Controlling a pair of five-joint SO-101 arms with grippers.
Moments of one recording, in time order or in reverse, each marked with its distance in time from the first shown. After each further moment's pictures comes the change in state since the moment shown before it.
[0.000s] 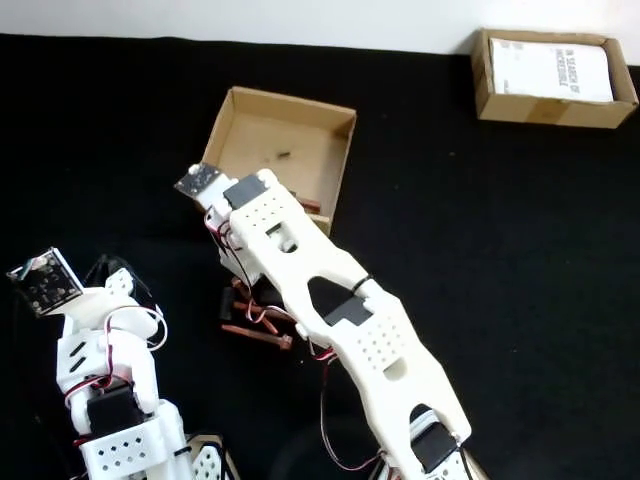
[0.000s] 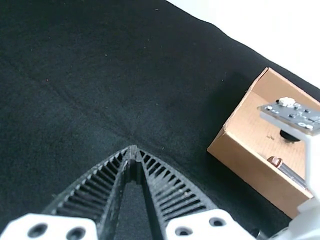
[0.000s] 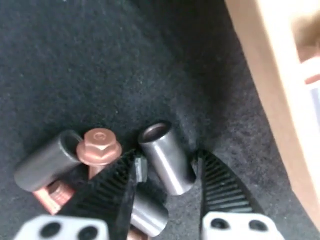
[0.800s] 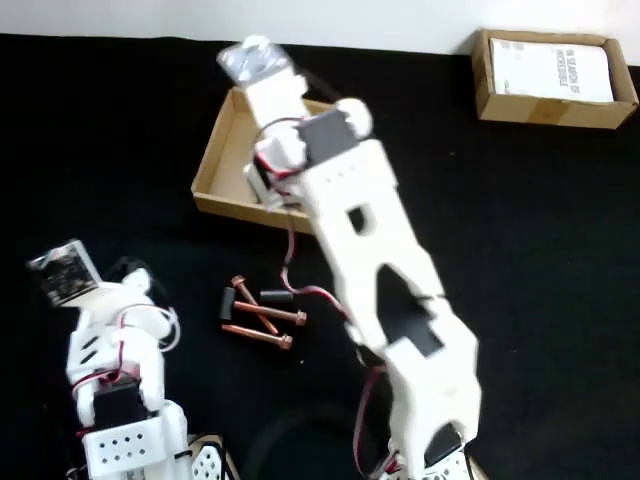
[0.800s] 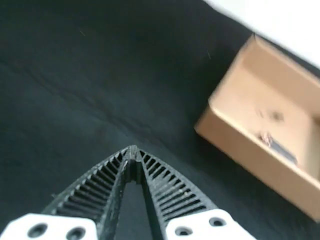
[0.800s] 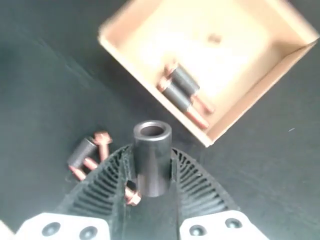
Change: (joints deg) left arm 6.0 4.9 0.0 0.0 0.0; right arm 7.6 -29.0 -16.7 17.2 -9.4
